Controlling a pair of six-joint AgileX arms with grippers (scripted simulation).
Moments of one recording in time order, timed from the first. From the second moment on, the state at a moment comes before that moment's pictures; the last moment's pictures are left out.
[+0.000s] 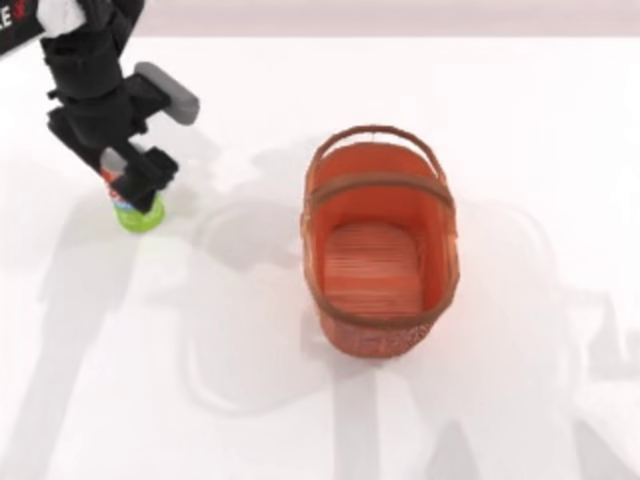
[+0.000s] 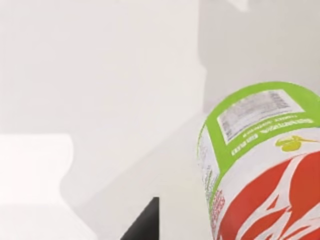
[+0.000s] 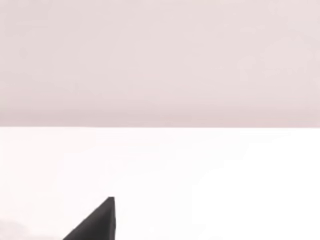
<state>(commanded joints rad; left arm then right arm) -0.17 2.36 1.97 -1.18 0.00 0.65 0.00 0.00 0.00 0.00 0.00 0.00</state>
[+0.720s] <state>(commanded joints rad) -0.17 2.36 1.97 -1.18 0.00 0.65 0.00 0.00 0.00 0.00 0.00 0.00</state>
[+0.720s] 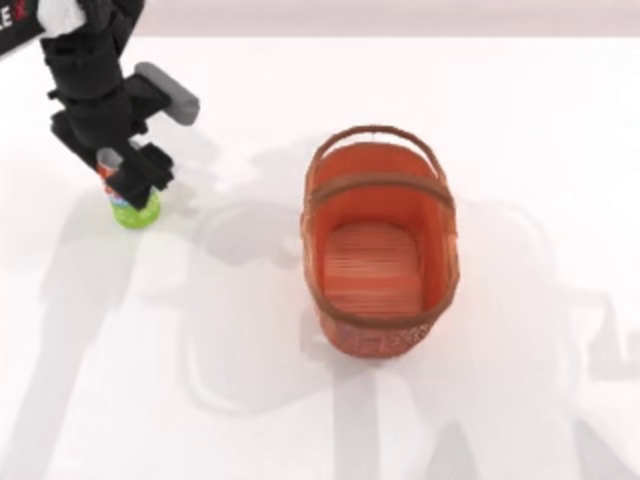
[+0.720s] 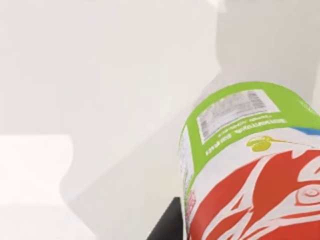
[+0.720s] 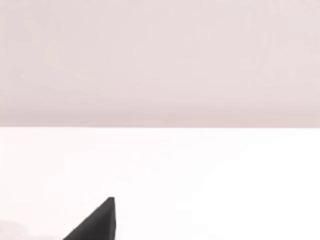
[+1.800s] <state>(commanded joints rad) -0.24 2.26 1.71 -0.35 0.59 0.38 0.00 0.00 0.00 0.00 0.00 0.00</state>
